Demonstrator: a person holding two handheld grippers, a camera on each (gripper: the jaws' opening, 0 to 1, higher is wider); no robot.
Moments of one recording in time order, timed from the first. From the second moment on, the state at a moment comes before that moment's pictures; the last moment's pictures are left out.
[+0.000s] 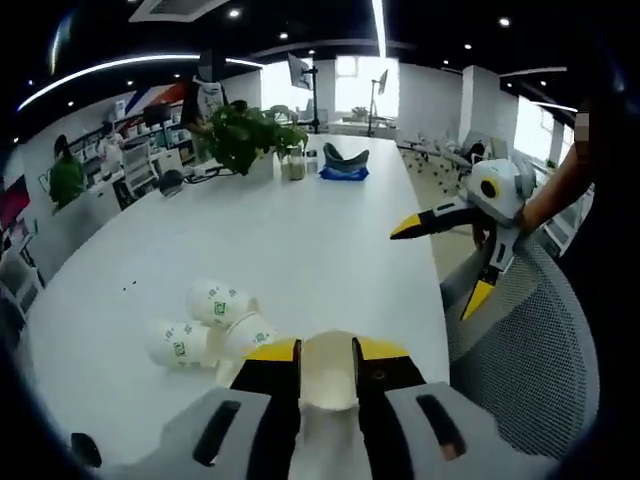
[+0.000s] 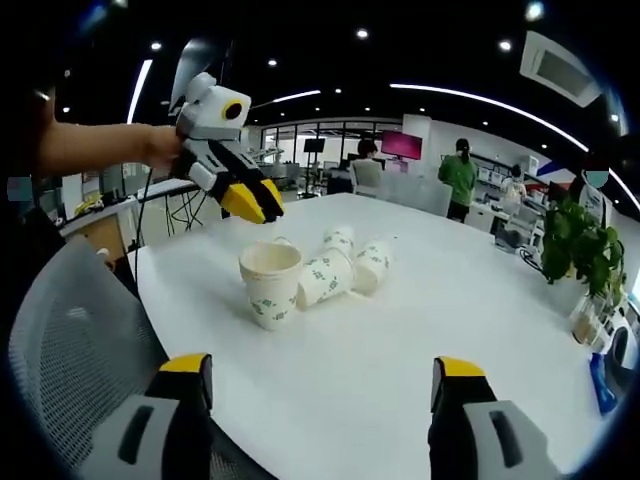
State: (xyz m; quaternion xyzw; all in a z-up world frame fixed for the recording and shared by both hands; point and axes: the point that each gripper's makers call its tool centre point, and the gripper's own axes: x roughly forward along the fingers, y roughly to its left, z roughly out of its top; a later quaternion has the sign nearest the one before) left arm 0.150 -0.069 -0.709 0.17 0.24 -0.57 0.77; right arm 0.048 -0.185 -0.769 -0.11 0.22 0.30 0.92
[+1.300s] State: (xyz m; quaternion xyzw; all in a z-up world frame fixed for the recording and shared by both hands) left arm 0.215 -0.024 -0.768 0.21 0.31 -0.56 0.74; right arm 0.048 -0.187 -0.774 -0.11 0.23 0.29 0.92
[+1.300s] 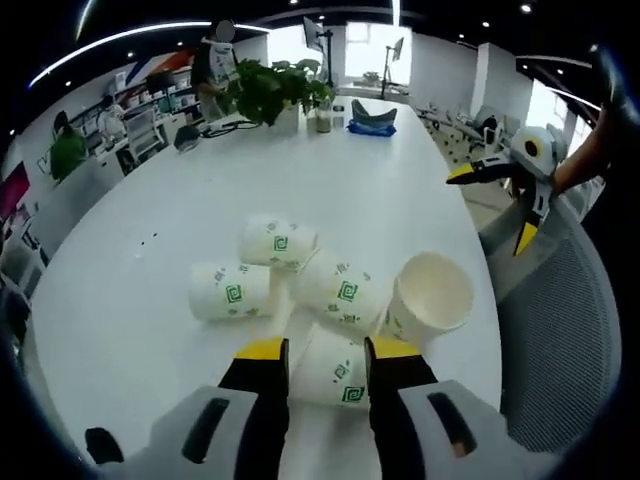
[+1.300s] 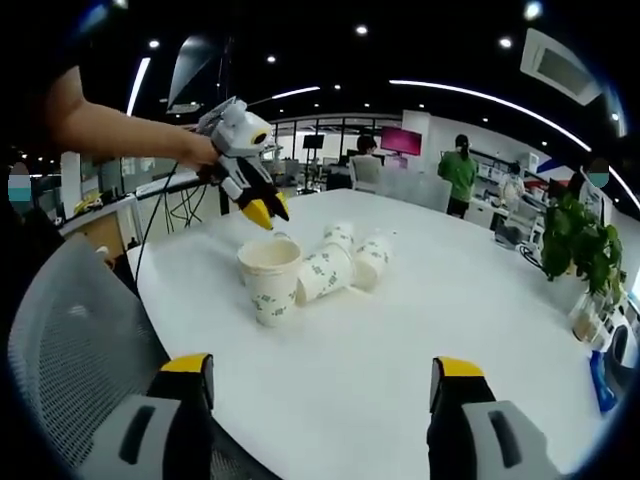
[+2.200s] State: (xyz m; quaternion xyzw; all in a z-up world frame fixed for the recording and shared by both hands) left arm 0.206 -0.019 -0.790 0.20 0.36 -0.59 0.69; right arm 0.047 -0.186 -0.775 -0.11 0.24 0.29 0.92
